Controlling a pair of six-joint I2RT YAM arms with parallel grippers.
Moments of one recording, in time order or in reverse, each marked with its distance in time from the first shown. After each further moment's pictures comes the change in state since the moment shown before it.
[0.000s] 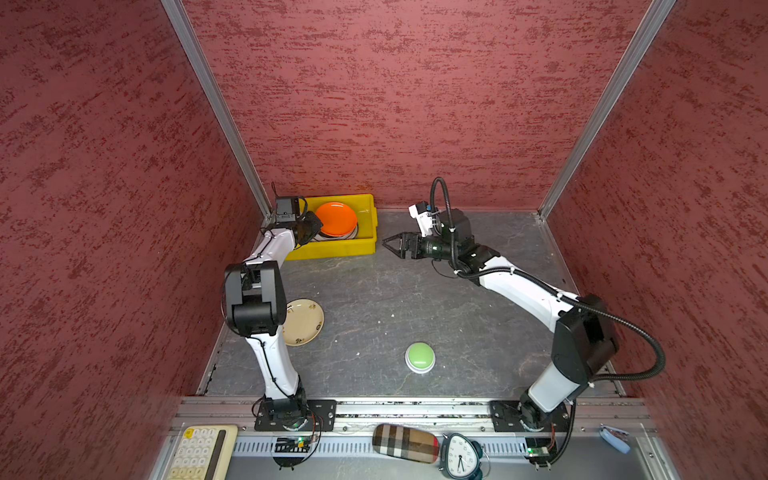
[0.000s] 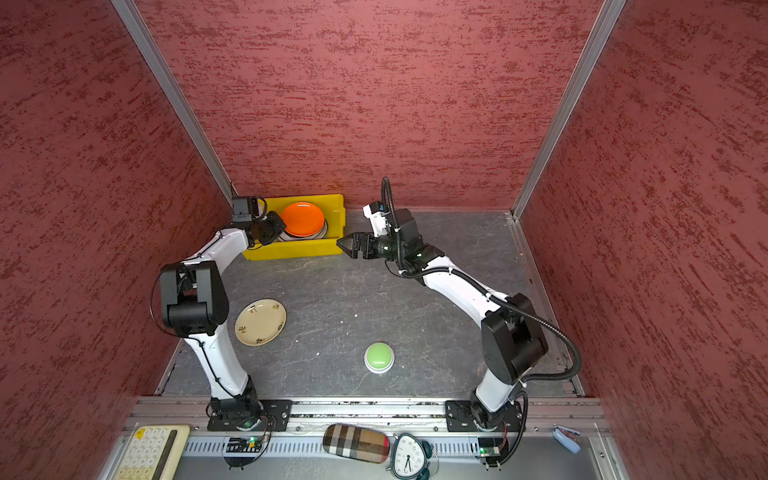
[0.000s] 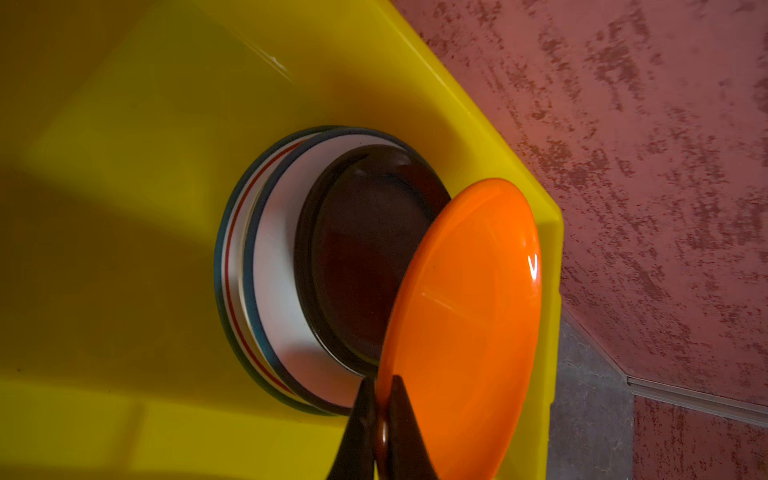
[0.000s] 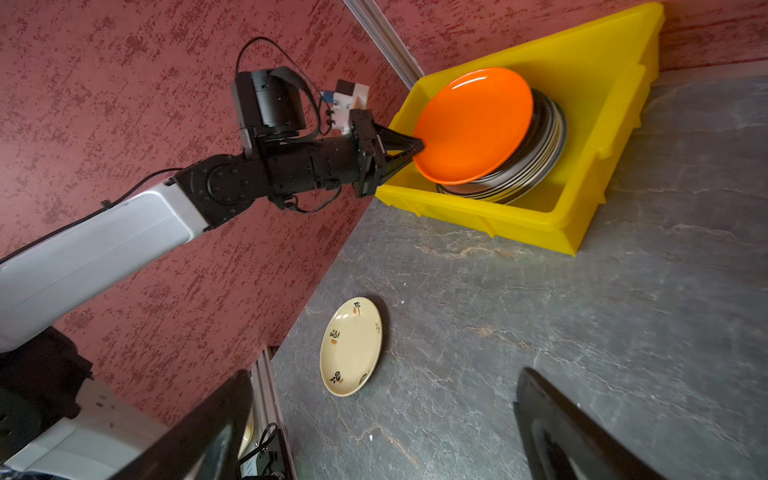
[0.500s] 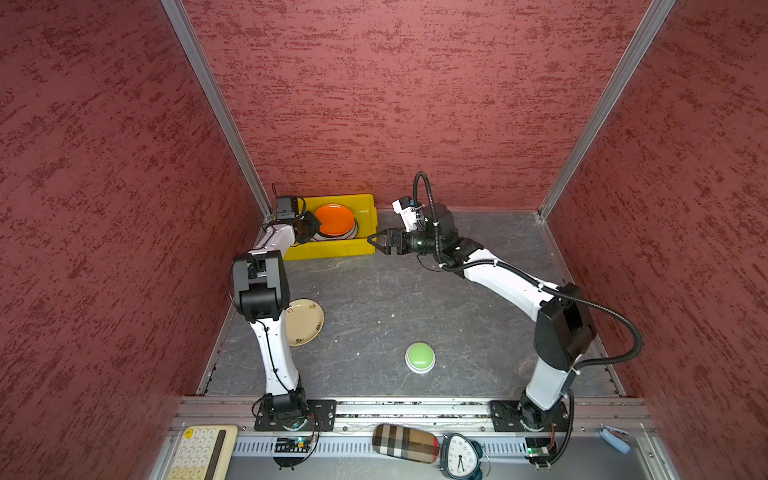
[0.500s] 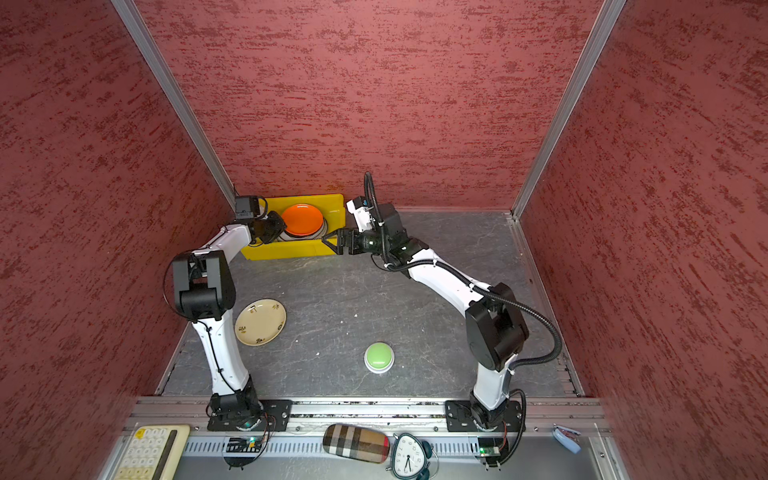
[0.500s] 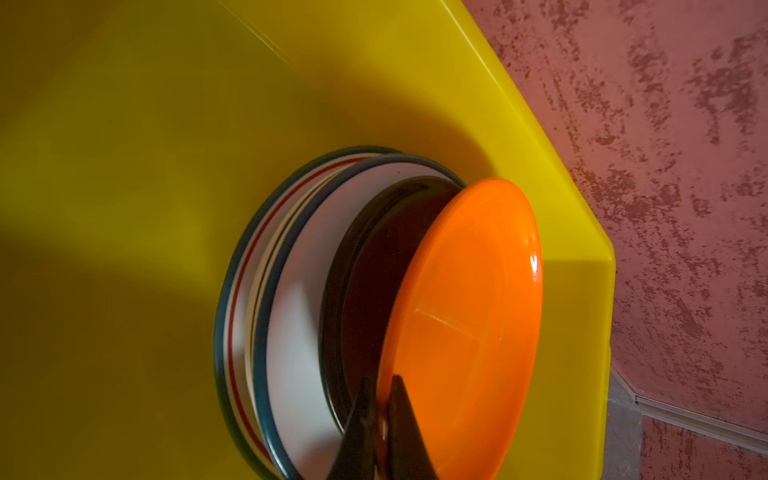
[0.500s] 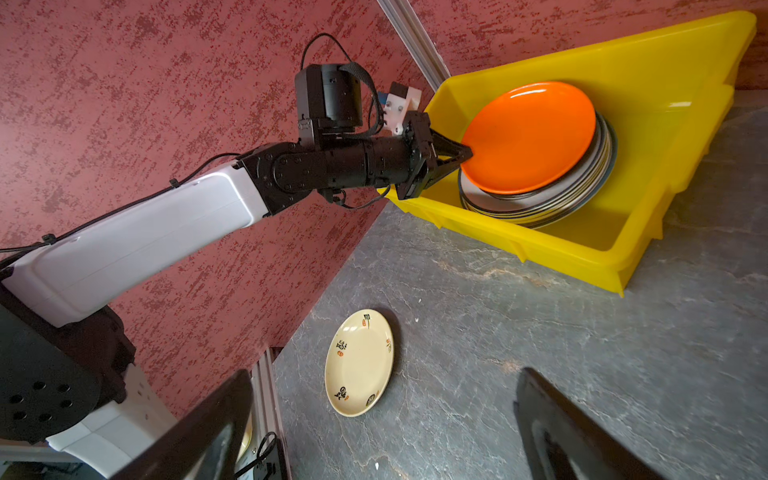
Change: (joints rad) left arm 0.027 0.163 0.159 -0.022 0.033 -0.007; right arm 0.035 0.116 0.149 -0.023 0.004 -0.023
